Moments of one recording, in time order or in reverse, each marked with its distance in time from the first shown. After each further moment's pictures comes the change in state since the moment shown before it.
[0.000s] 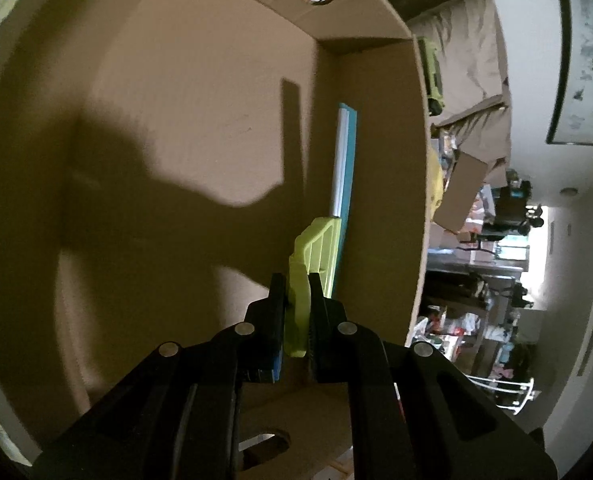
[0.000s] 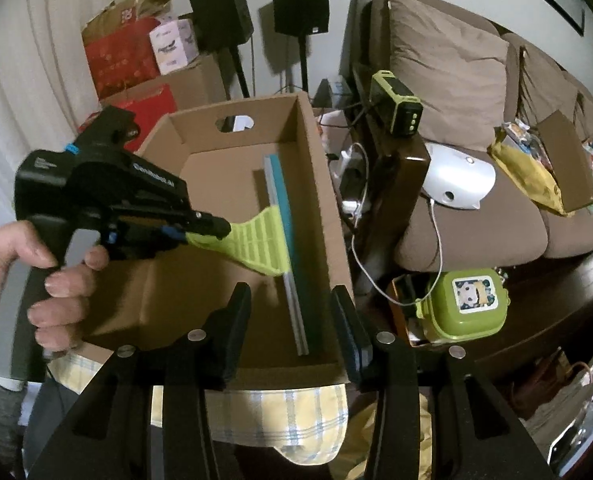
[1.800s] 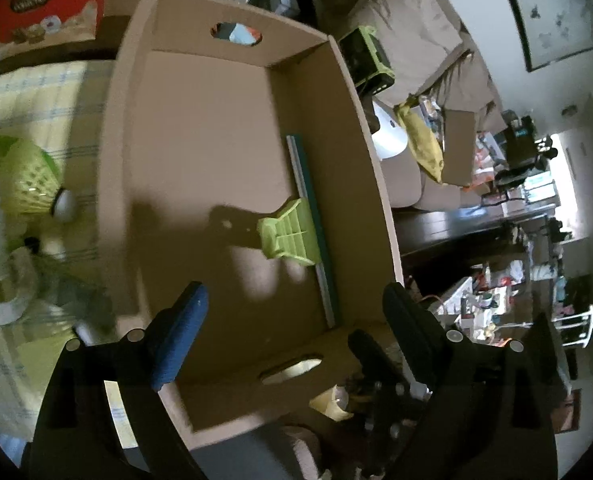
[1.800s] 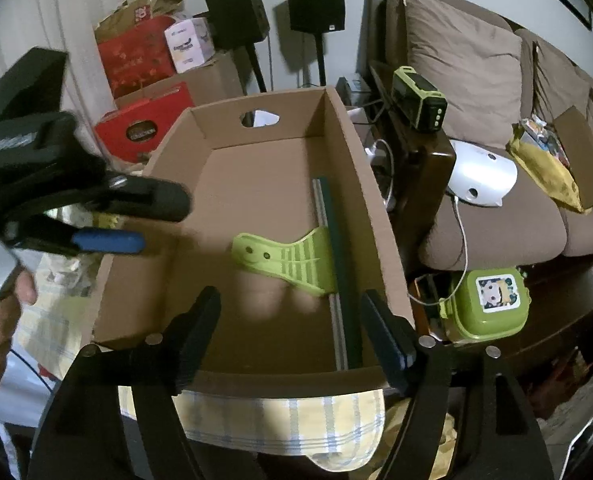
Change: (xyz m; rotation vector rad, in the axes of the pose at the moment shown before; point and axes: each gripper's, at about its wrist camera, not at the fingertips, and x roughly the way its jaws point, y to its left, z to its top) left arm -0.099 -0.028 -0.064 0.302 -0.080 0.131; right arm 0.014 0.025 -0.007 0.019 -0.008 0.060
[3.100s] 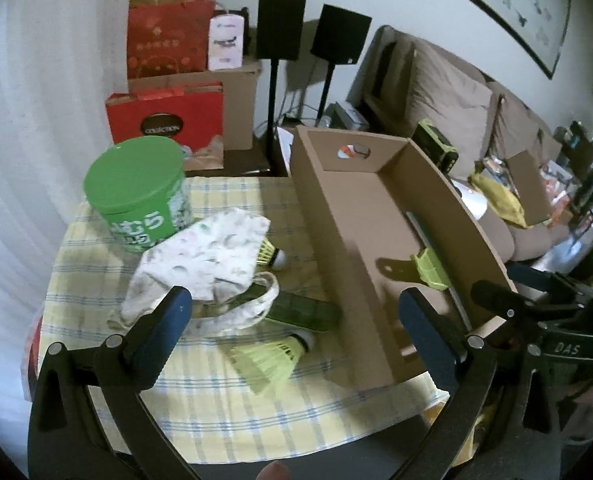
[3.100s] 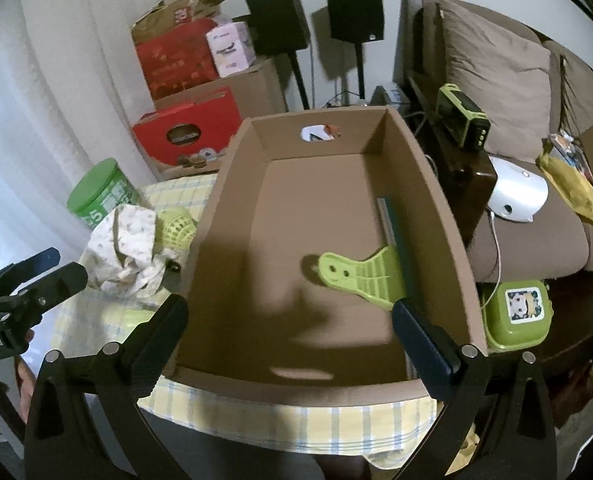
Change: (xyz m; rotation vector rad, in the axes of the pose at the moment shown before) left arm -0.107 0.059 -0.083 0.177 -0.488 0.383; right arm -0.012 0.065 0.020 -0.045 -0.013 0.091
